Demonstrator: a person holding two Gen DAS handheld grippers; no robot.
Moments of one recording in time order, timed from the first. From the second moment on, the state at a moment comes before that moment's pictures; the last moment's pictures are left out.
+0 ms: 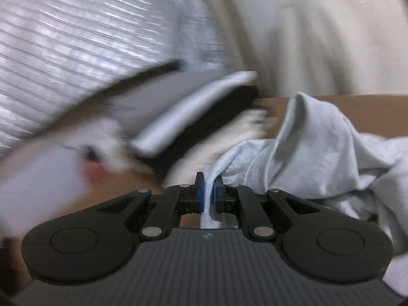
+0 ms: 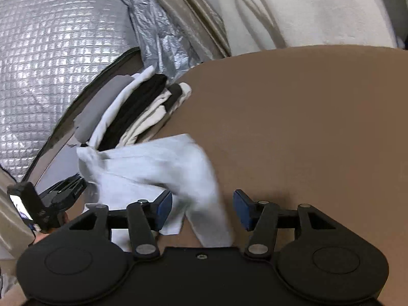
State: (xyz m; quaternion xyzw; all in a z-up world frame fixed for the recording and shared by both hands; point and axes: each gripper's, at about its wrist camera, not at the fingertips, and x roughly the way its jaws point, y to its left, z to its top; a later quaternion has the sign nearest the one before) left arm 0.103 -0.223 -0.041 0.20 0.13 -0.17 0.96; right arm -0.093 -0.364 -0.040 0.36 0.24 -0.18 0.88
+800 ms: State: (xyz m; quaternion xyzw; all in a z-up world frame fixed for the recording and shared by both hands) left arm 0.187 -0.182 -0.047 0.10 0.30 -0.29 0.90; right arm 0.031 -0.280 -0.146 0.19 0.33 -0.13 0.92
